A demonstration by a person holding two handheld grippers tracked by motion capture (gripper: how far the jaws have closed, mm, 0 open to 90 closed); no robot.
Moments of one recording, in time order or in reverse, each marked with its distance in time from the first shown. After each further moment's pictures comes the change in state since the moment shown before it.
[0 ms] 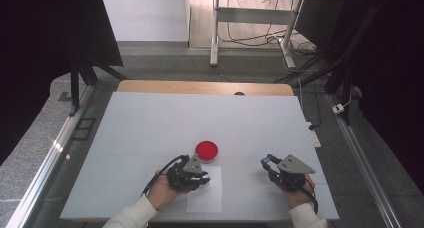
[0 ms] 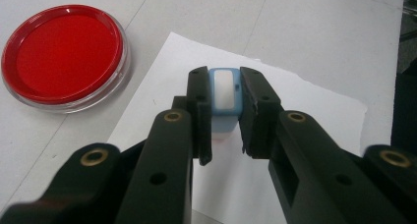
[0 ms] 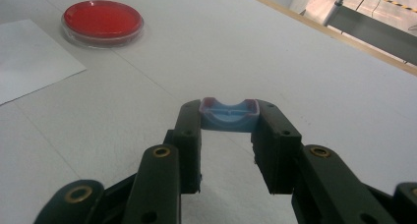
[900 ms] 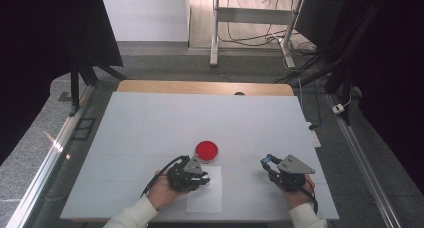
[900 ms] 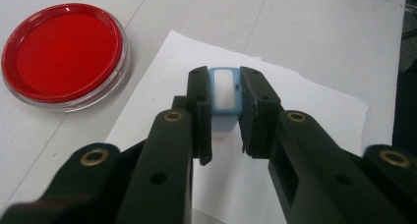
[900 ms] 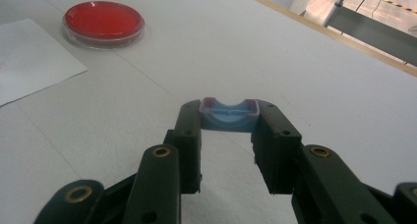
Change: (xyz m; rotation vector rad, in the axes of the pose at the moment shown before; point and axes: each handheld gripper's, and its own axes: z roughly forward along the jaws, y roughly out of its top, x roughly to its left) left arm -0.001 0.000 0.000 0.003 0.007 0.003; right arm 0.001 0.000 0.000 0.001 -0.002 -0.002
